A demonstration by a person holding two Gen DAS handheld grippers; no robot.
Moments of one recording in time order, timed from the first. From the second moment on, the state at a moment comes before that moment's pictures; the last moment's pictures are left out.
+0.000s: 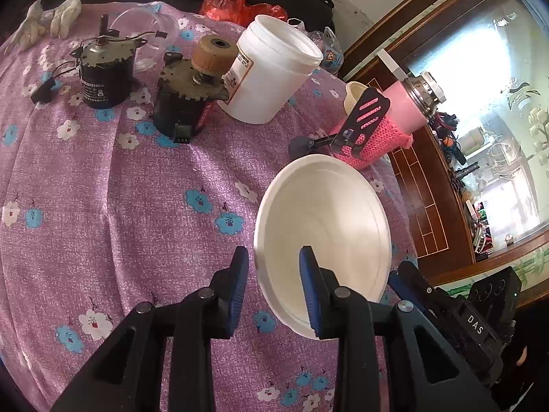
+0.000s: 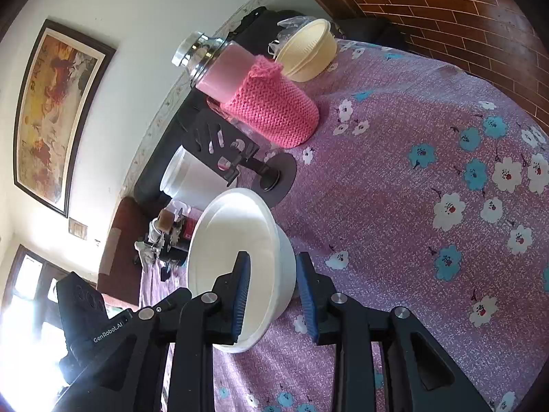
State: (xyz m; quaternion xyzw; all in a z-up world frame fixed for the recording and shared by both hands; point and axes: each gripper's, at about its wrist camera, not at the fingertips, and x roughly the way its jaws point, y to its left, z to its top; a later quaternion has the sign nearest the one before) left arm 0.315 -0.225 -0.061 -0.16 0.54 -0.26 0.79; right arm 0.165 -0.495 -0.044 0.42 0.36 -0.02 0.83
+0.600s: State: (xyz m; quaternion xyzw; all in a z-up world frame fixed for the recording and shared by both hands) left arm 0.317 -0.228 -0.067 -0.16 0.54 -0.26 0.78; right arm 0.171 -0.498 -0.057 0.45 0.35 -0.01 0.82
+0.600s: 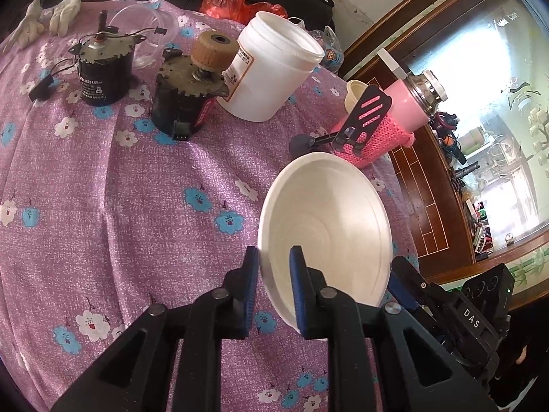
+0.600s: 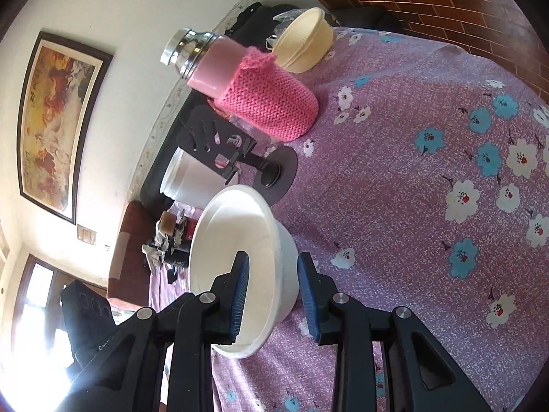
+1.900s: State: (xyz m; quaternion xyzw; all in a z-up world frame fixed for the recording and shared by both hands) left arm 0.305 -0.223 -0.056 -0.15 0.52 -0.26 0.80; right arm 0.163 -0.491 -0.044 0.41 0.34 -0.03 0.85
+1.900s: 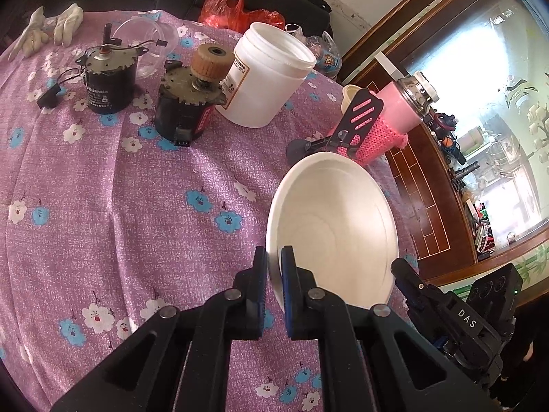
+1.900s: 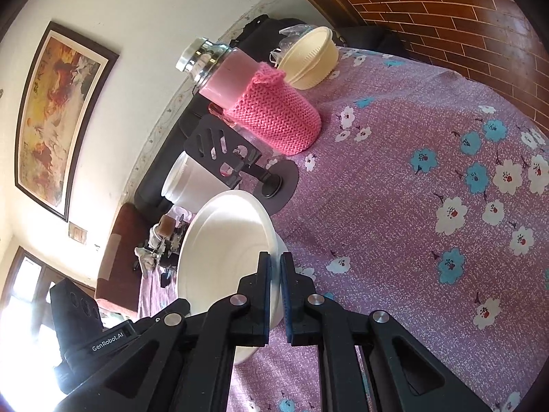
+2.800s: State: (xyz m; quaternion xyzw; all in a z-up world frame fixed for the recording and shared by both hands) left arm 0.228 -0.138 0.003 -0.13 0.45 -0.19 0.86; right arm 0.125 -0.411 0.005 0.39 0.31 0.05 0.87
